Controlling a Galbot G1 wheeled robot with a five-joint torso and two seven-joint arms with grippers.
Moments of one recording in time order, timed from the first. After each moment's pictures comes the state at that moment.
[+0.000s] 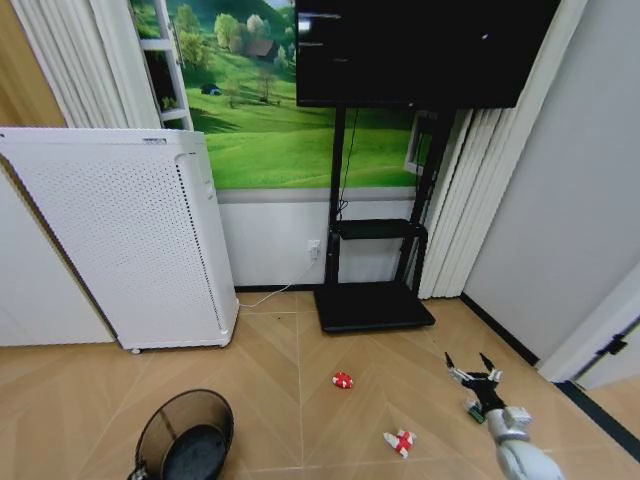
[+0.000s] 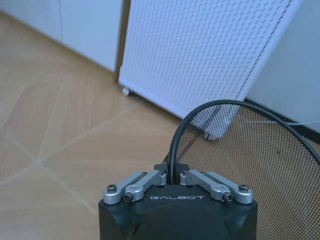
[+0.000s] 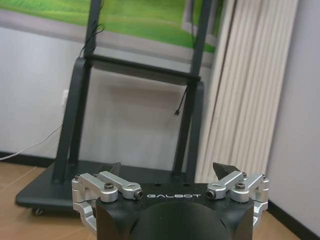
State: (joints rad) left arm 1.98 -1.48 -0.89 -2.29 -0.74 0.30 -0.35; right arm -1.35 1.01 0.63 1.33 0.42 0.43 -0.09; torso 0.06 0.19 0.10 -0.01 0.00
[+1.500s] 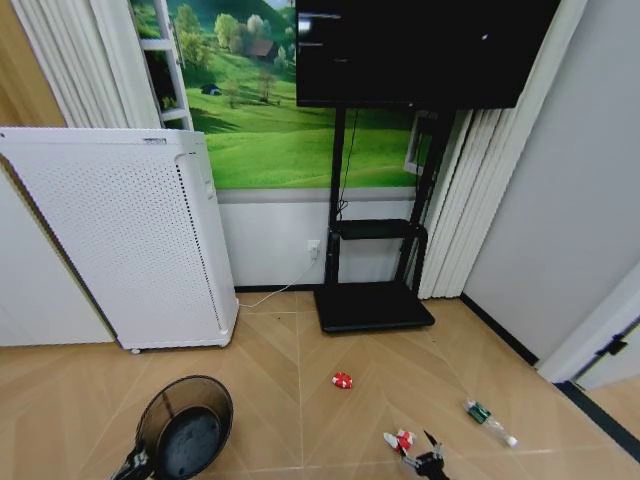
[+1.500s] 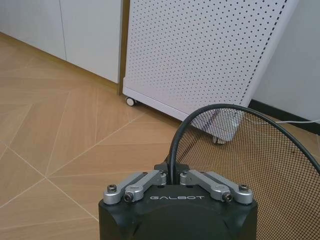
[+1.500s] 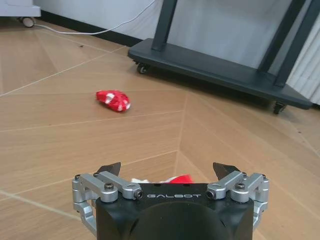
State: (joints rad) left arm 1.93 -1.52 -0.86 -2.21 -0.59 0.27 -0.32; right arm -1.36 1.26 0.52 0.97 -0.02 0.49 -0.14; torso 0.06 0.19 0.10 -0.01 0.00
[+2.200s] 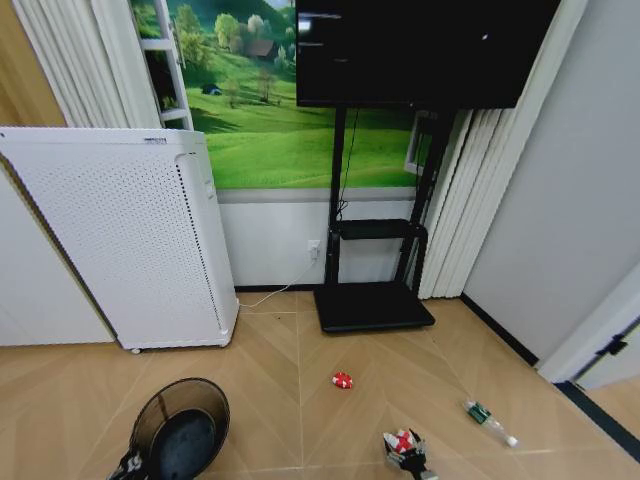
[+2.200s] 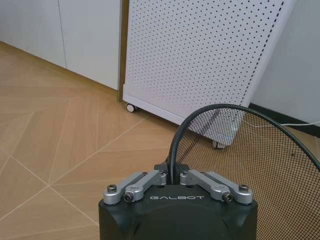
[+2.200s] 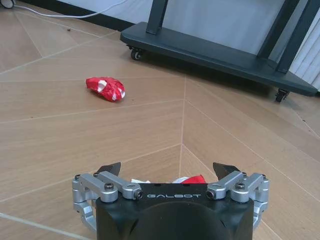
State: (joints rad) left arm 1.96 -1.51 -0.87 -2.24 -0.60 0.26 -0.32; right arm -1.20 1.31 0.50 0.78 -0.07 0.47 -0.08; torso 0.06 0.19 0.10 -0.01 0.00
